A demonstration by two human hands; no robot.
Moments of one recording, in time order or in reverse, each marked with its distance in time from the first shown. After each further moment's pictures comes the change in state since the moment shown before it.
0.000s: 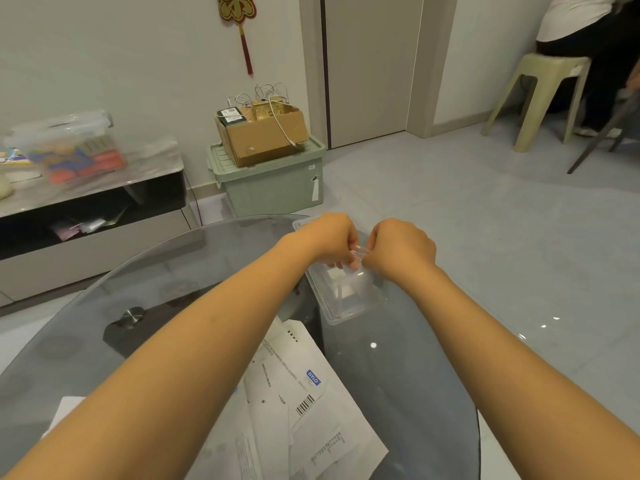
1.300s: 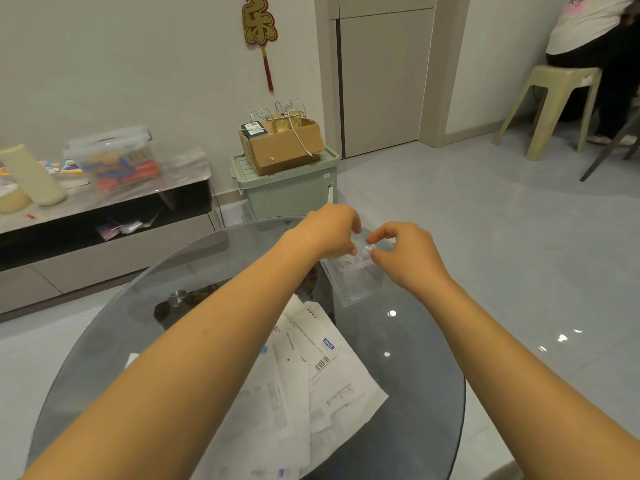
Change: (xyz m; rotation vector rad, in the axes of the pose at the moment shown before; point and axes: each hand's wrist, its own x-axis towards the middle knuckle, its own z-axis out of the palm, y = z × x) left_hand -0.065 0.023 -0.019 0.163 0.190 -0.063; right_hand -0.049 0.014 -0.007 0.432 0.097 -0.177
